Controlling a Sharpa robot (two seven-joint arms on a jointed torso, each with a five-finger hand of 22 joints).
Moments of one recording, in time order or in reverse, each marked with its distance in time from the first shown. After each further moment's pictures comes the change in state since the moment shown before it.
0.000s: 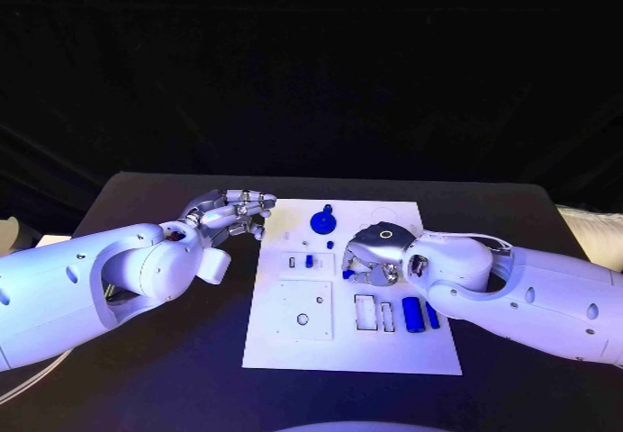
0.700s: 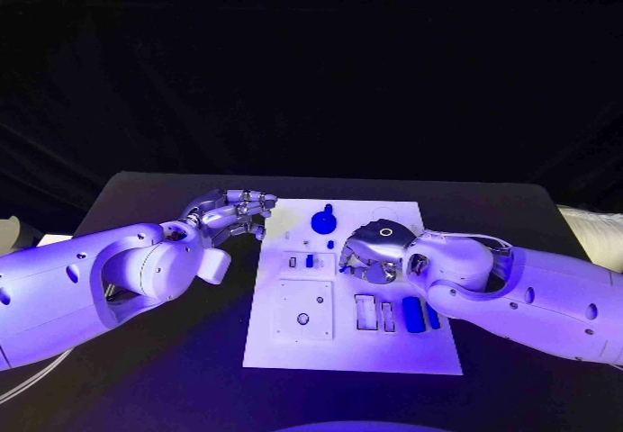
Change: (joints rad) left arm 0.000 -0.003 0.000 0.004 0.000 0.001 -0.003; left_hand 0.000 0.000 0.000 0.000 0.000 0.000 0.000 0.000 -0.004 -0.004 0.004 0.000 -0.004 0.000 0.000 -0.004 -0.005 0.000 0.000 0.000 -0.013 -0.005; right arm 0.000 0.005 0.000 -0.002 -0.001 -0.043 0.001; right_hand -0.031 -0.012 0.129 0.005 0.000 -0.011 0.007 0.005 0.007 -0.002 0.002 -0.006 0.000 0.000 0.000 0.004 0.000 0.000 0.000 0.000 0.000 0.001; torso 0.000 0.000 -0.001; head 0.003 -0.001
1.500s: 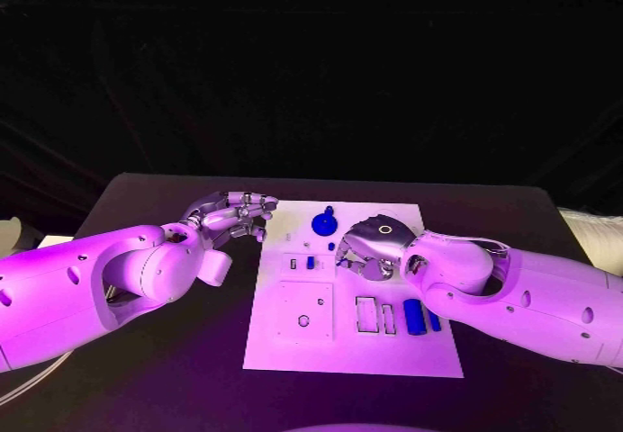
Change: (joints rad) left arm 0.000 -0.003 0.000 0.003 0.000 0.000 -0.002; left_hand 0.000 0.000 0.000 0.000 0.000 -0.004 0.004 0.000 -0.002 0.000 0.000 0.000 -0.002 -0.004 0.004 0.000 -0.001 0.000 0.000 0.000 0.000 -0.001; right arm 0.000 0.014 0.000 -0.006 -0.033 -0.092 -0.013; right_hand -0.001 -0.017 0.065 -0.046 -0.010 0.033 0.001 0.009 0.000 0.006 -0.005 0.064 -0.005 0.000 0.000 0.000 0.000 0.000 0.000 0.000 0.004 0.000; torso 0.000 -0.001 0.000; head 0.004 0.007
